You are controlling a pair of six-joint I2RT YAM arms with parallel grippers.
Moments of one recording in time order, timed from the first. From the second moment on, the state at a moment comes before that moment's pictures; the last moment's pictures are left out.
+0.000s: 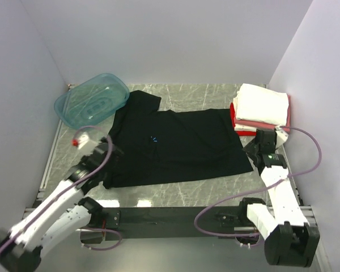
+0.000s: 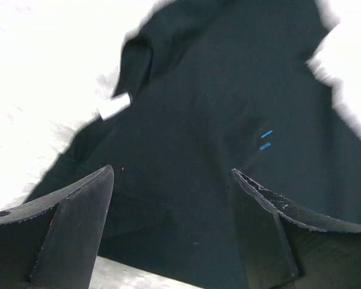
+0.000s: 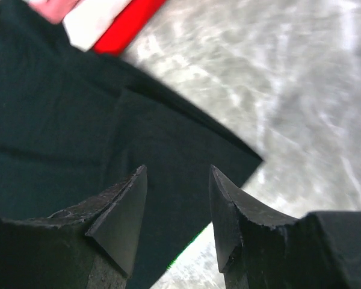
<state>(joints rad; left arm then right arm) -0.55 0.64 0.61 -0.68 -0.62 -1.15 -0.09 0.86 0.65 -0.60 0.30 0.66</state>
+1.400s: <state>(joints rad) -0.77 1.20 0.45 -0.12 -0.47 -1.09 0.13 1.63 0.95 -0.46 0.40 0.62</state>
